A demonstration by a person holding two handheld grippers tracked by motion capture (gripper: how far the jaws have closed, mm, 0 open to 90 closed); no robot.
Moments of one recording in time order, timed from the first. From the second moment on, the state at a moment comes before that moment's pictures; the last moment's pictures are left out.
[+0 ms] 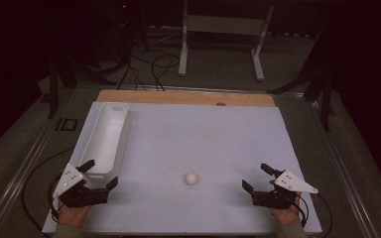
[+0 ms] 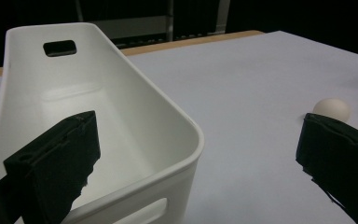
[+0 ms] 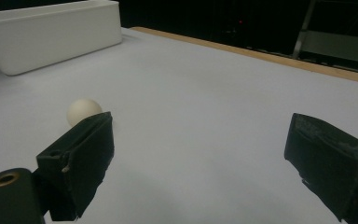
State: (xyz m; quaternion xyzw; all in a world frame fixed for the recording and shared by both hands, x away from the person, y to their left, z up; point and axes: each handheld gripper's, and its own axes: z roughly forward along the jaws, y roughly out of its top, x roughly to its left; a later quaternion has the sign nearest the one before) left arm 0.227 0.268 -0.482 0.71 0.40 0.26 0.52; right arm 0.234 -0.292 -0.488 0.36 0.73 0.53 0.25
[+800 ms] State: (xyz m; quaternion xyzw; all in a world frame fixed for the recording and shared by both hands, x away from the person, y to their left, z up) left arm 0.224 0.257 -0.465 0.73 0.39 0.27 0.49; right arm 0.236 -0.291 -0.491 0.37 0.73 0.53 0.25
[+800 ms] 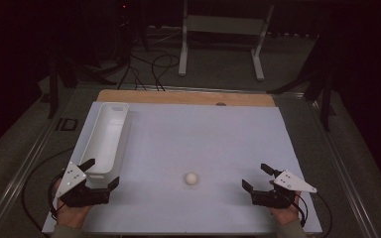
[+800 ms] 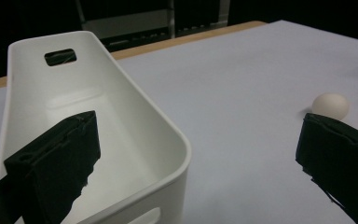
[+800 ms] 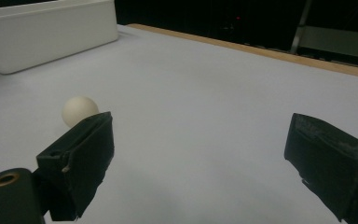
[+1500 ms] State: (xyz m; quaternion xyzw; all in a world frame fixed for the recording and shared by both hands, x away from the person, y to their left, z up) left arm 0.239 0.214 -0.456 0.76 0.36 0.25 0.48; right arm 0.236 -0.293 -0.490 0.37 0.73 0.52 0.25
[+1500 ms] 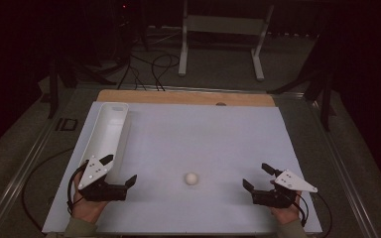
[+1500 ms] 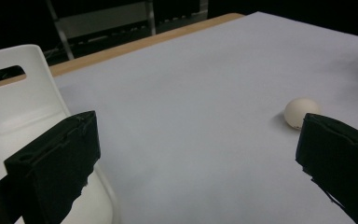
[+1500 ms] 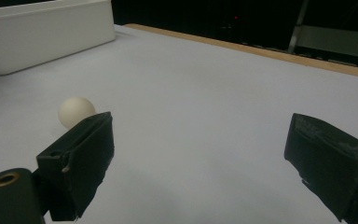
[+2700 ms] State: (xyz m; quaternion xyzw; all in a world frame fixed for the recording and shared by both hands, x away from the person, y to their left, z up) left arm 0.262 0.169 -0.452 0.80 0.32 0.22 0.45; right arm 0.237 -0.294 -0.490 0.37 0.72 0.52 0.25
